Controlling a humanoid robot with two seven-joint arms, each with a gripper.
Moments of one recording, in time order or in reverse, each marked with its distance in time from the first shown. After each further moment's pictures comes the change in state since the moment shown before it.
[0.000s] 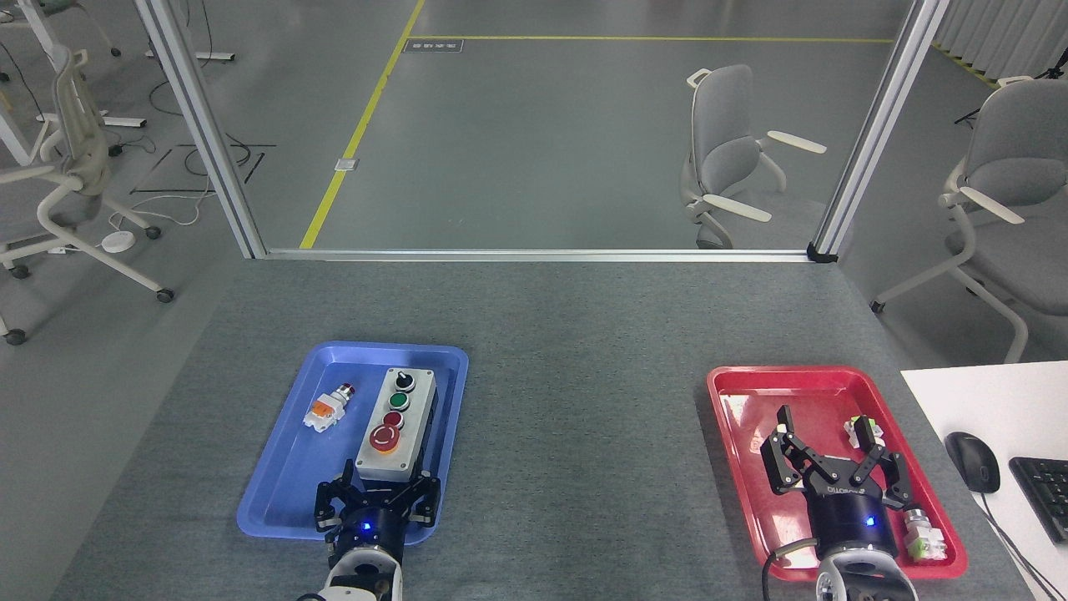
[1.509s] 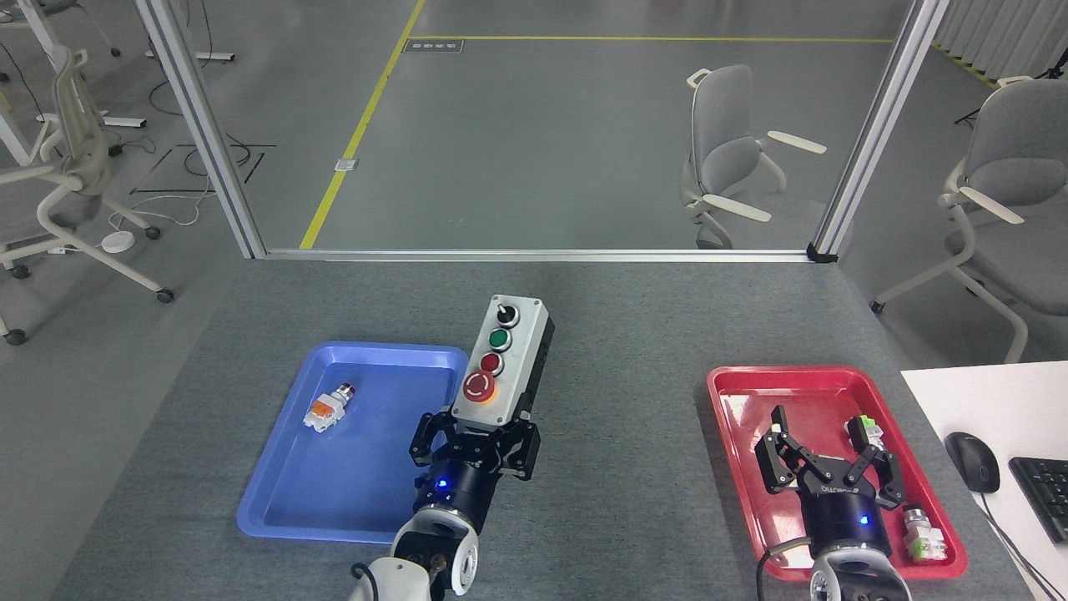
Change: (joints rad) left arm -0.001 -0.060 -0.230 -0.270 0.185 -0.143 0.002; right arm -0.004 0.014 0.000 0.001 0.000 0.000 0.000
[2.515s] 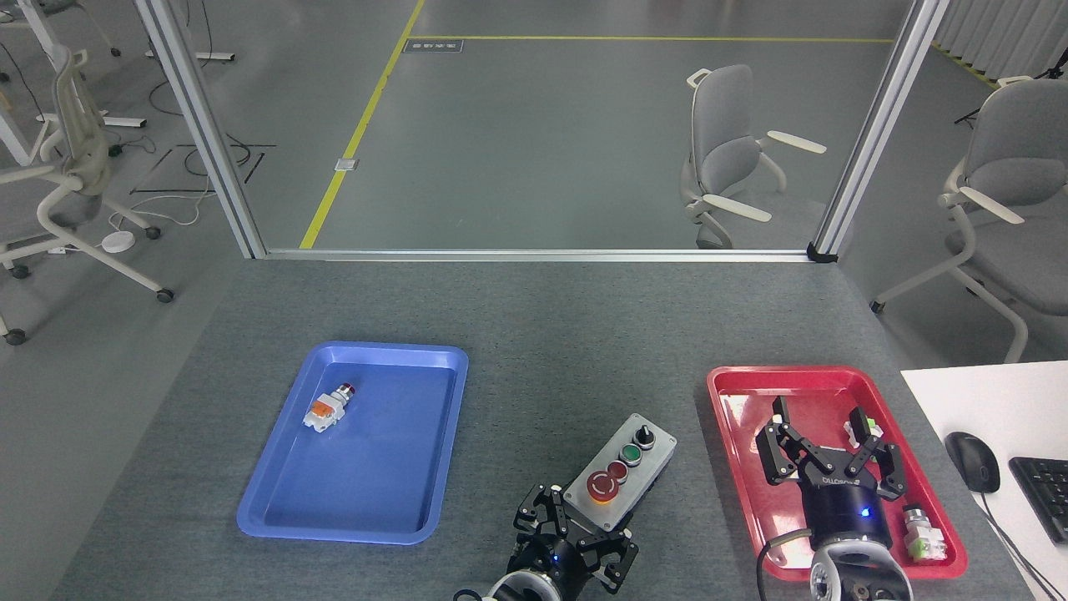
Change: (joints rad) left arm -0.117 -0.021 -0.483 0.316 0.012 0.091 -0.057; right arm -0.015 -0.002 0.001 -0.008 -0.001 0.001 0.001
